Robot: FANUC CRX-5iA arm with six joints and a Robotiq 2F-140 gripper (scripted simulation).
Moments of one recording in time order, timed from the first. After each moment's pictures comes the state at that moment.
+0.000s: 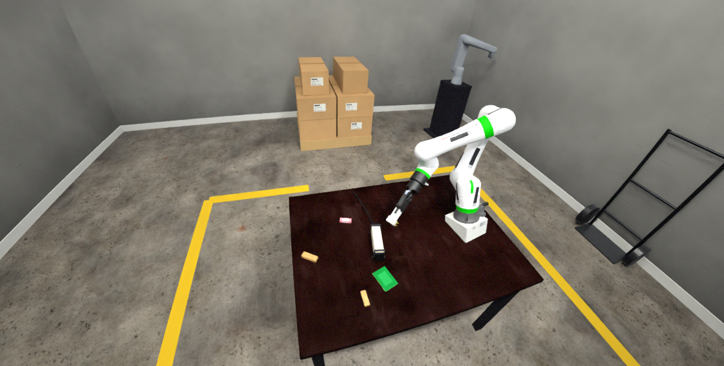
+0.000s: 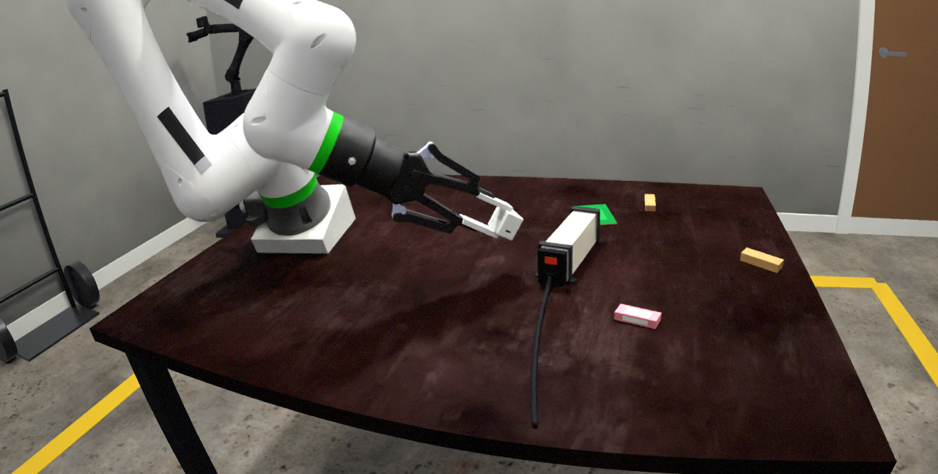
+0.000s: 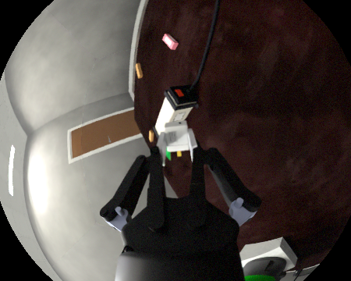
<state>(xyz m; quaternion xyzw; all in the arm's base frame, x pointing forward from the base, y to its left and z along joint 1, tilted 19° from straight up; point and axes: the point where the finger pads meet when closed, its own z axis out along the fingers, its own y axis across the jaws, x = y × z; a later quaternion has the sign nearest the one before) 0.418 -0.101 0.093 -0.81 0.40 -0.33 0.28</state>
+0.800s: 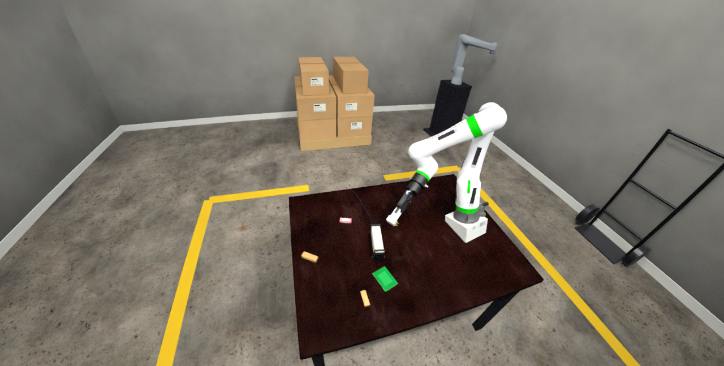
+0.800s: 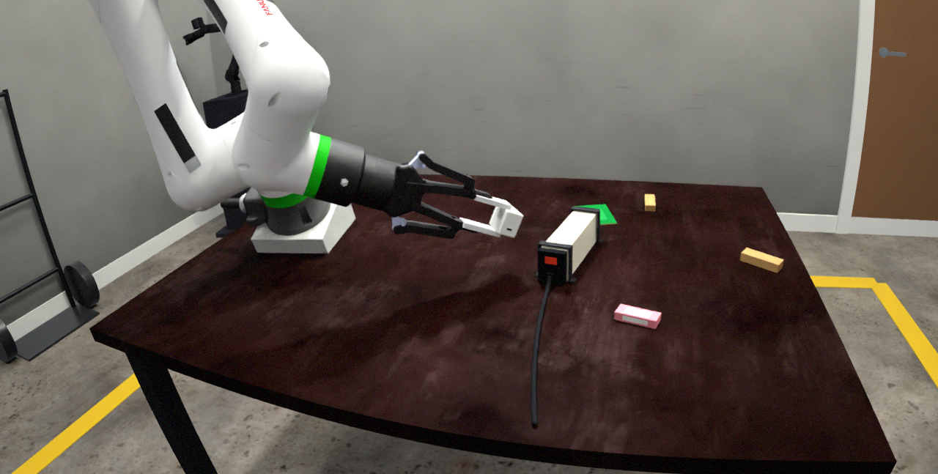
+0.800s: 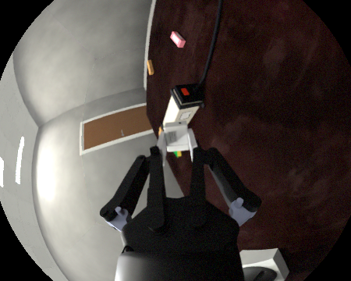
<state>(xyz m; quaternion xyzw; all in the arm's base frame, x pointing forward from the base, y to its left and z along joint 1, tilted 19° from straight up) 0.417 -0.101 0.092 -0.79 0.38 -0.35 0.33</state>
